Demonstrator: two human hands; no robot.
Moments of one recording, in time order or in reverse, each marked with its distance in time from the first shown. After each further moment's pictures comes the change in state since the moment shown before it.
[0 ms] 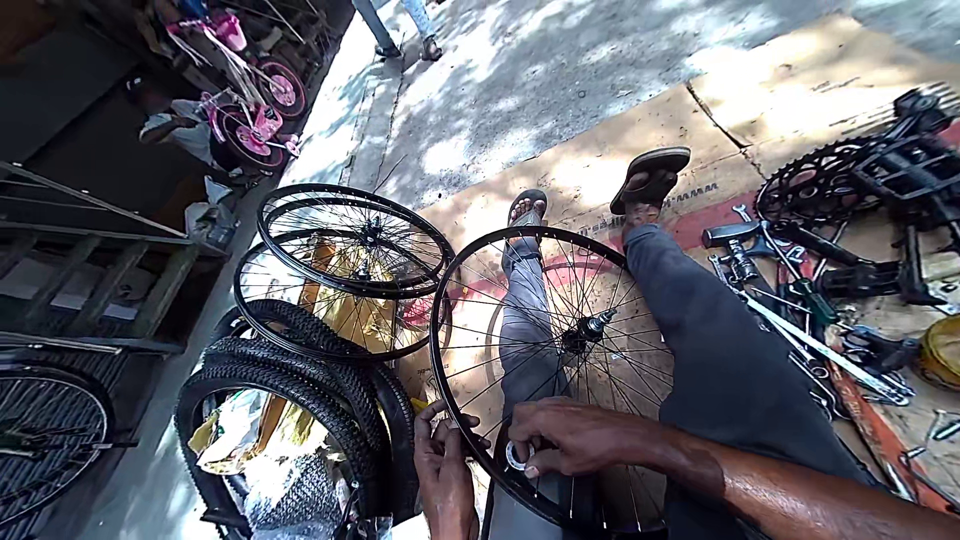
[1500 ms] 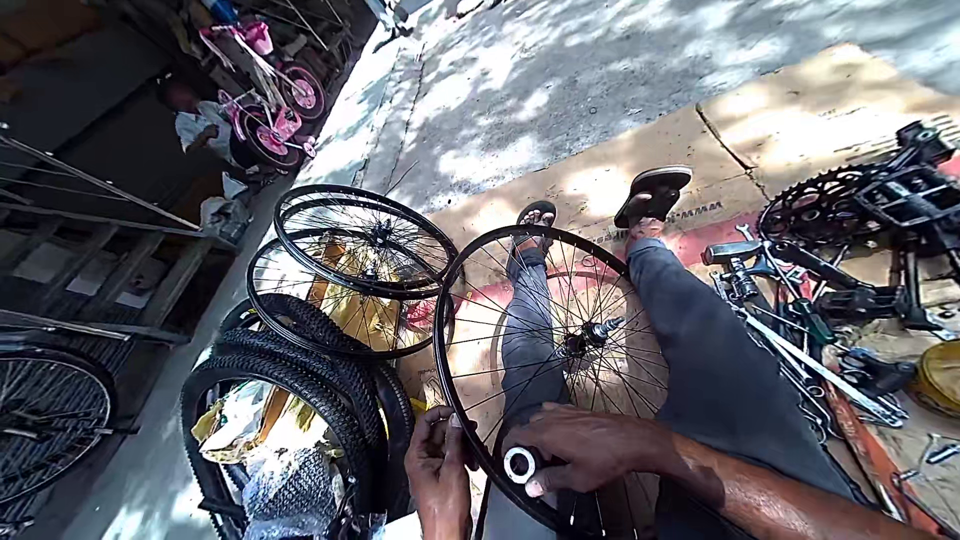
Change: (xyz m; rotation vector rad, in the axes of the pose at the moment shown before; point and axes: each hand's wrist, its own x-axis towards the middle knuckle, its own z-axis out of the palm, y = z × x) left_hand -0.010 0.011 0.002 0.079 0.013 0.151; right_hand -0.016 -0.020 -0.014 -0.120 -0.115 -0.014
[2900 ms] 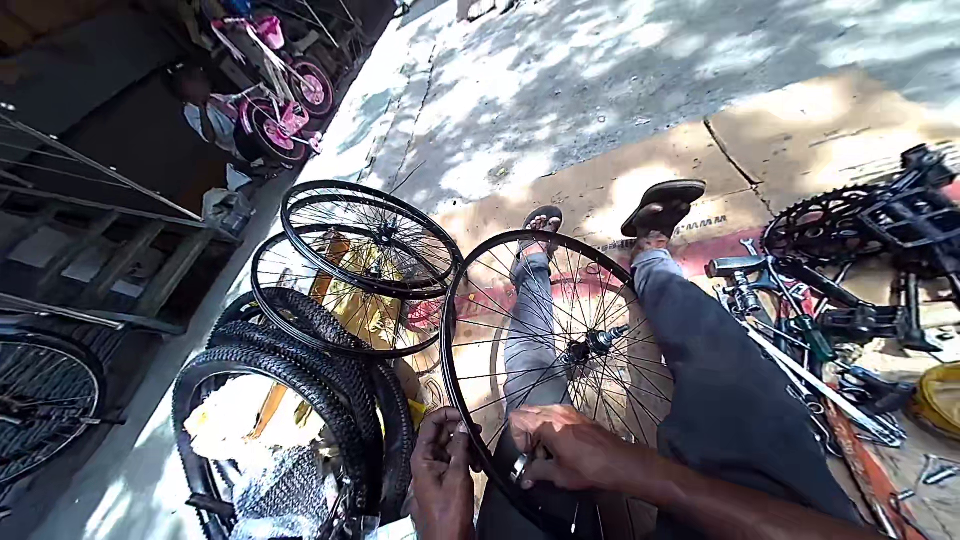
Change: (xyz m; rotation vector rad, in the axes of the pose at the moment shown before) left_hand -0.002 0.000 -0.003 -0.080 -0.056 -0.026; right_hand 0.008 -0.007 0.016 0.024 0.278 0.125
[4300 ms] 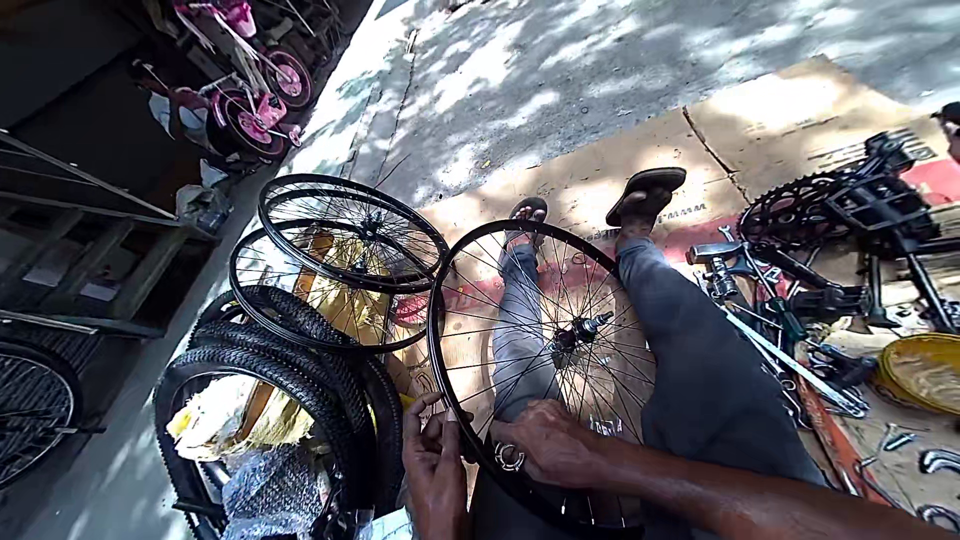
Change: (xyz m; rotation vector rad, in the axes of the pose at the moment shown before) left_hand -0.004 0.004 0.006 0.003 0.031 -0.026; right_hand 0.002 -0.001 0.022 -0.273 0.014 -0.062
